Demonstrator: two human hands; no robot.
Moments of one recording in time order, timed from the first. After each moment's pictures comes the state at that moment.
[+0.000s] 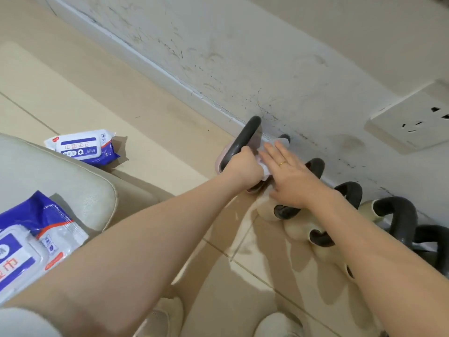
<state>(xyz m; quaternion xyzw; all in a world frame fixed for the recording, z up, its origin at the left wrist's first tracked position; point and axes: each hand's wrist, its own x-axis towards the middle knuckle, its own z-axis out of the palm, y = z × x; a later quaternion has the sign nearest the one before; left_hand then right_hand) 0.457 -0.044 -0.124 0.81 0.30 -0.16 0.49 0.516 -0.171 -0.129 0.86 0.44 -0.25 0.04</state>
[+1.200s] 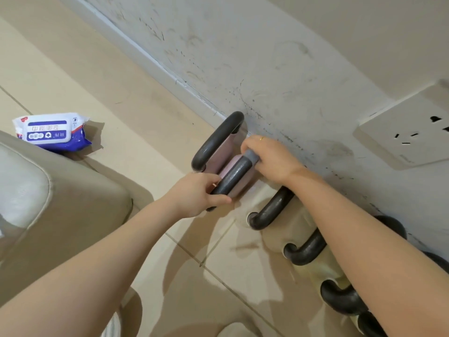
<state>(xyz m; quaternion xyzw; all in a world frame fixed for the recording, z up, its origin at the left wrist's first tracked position) 0.415 -0.039 -0.153 0.84 0.20 -0.20 0.46 0.572 -0.155 -0.139 0.84 0.47 -0.25 -0.11</state>
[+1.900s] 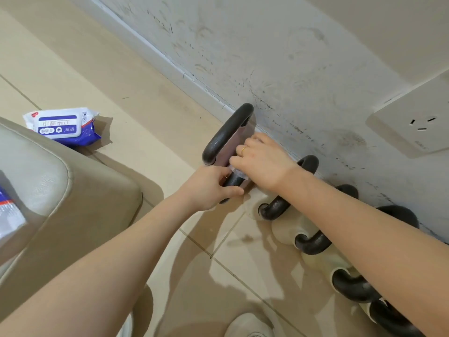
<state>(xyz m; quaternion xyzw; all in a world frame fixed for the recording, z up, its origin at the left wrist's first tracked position) 0.411 -0.043 -0.164 0.84 0.20 -0.15 0.48 0.527 -0.136 -0.130 0.74 0.65 -0.07 0.15</state>
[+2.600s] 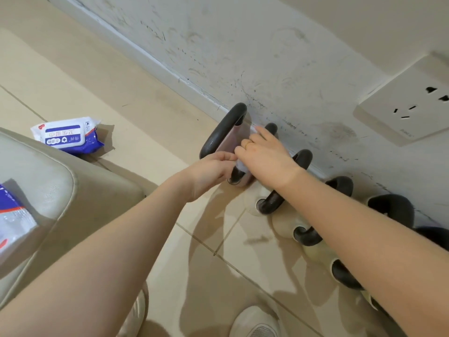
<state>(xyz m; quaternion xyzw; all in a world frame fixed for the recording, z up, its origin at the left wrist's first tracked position) 0.432 -0.040 -0.150 0.58 0.28 -0.19 0.74 0.526 -0.144 -0.137 0.80 0.58 -0.05 0.14</state>
